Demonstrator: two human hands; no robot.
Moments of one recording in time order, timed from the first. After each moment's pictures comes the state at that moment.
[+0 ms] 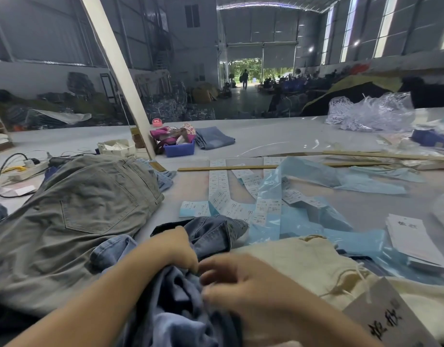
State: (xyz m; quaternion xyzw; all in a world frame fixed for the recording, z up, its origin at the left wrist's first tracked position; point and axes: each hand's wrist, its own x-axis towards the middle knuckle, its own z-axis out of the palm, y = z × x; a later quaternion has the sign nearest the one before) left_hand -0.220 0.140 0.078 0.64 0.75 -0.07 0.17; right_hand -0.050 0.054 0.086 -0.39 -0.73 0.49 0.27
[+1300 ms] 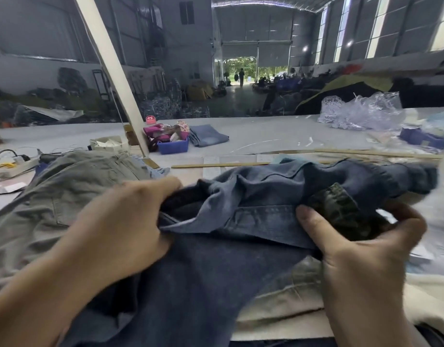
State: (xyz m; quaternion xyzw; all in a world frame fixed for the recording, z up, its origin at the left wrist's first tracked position) left_hand -0.233 0.050 0.151 0.80 0.54 0.22 -0.09; right_hand 0.010 0.023 0.103 -0.47 -0.35 0.20 0.78
